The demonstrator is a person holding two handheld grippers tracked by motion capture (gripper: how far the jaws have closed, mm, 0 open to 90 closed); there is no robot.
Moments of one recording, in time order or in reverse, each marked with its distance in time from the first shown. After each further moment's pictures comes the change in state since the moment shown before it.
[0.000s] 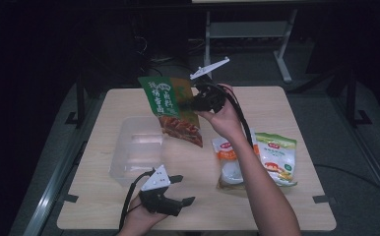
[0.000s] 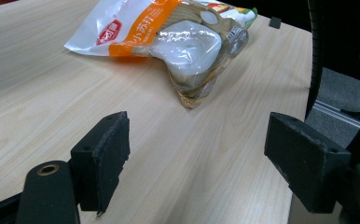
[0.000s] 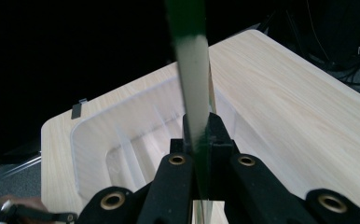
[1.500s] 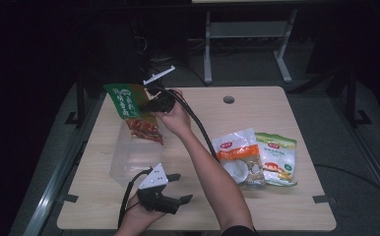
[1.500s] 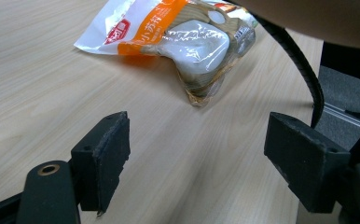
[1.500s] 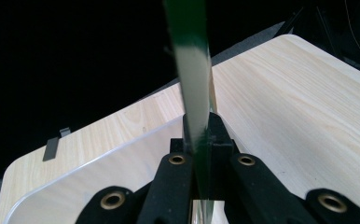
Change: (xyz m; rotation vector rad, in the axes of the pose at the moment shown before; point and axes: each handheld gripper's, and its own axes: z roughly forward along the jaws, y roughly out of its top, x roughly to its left) left arm 0.005 -0.001 -0.004 0.005 0.011 -0.003; right arm -0.006 0.028 0.149 0.008 0.062 0.021
